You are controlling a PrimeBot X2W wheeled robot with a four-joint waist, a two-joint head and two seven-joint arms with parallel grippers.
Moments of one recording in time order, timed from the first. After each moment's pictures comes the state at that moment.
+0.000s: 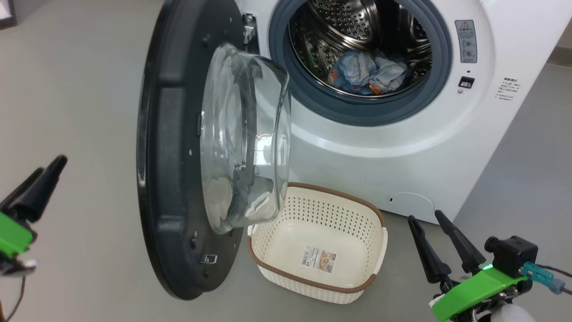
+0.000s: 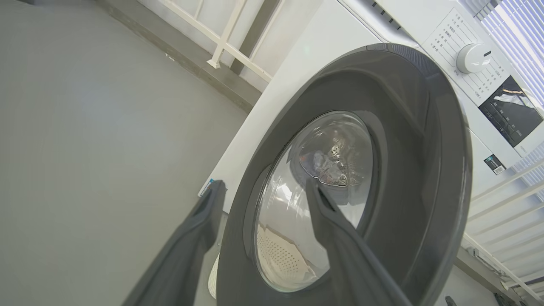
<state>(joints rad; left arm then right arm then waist) -0.36 0.39 0.10 0.11 -1.08 -0.08 0.62 -0.15 -0.26 0.24 0.27 0.57 0.13 -0.26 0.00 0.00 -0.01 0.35</state>
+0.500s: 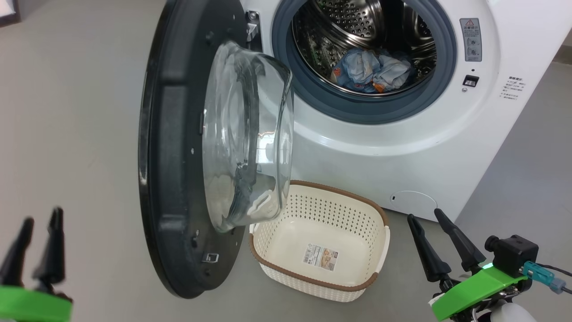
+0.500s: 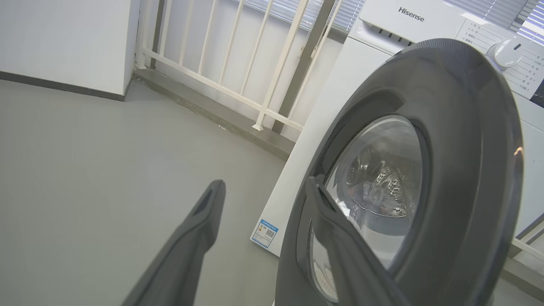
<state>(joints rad) -0.07 0.30 0.11 0.01 -0.79 -0.12 0.11 -0.14 -0.26 0.24 0.25 0.57 0.13 -0.26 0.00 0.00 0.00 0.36</state>
